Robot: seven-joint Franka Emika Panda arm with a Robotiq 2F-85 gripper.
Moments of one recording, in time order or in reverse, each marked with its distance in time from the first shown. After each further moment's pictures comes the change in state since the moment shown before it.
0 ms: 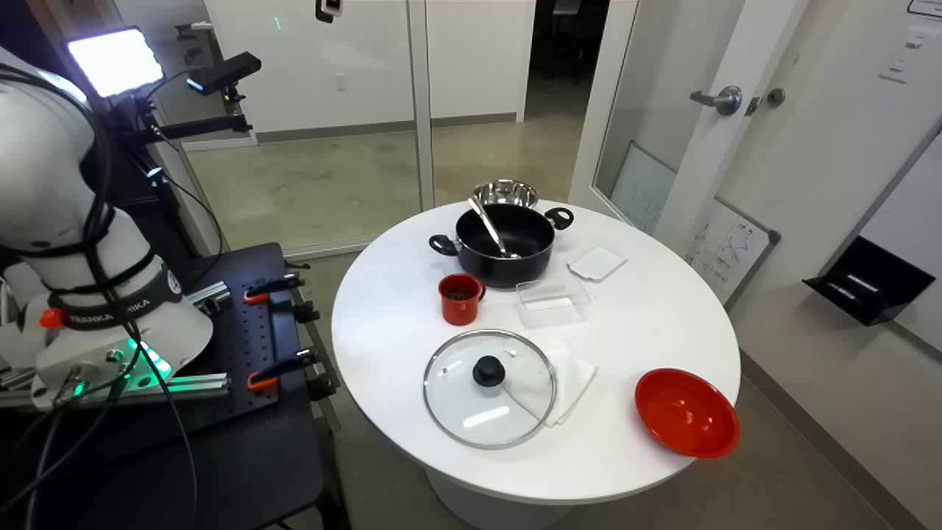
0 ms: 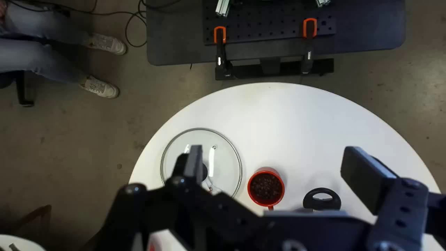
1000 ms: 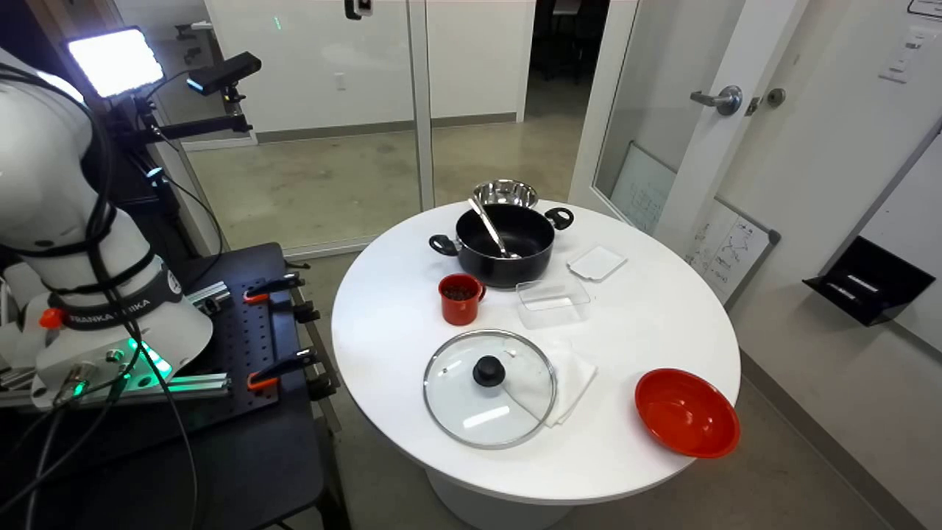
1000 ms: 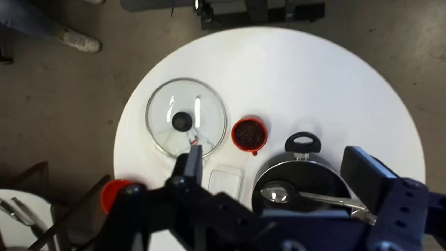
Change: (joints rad) arm 0.041 0.000 0.010 -0.023 0.011 0.198 0.074
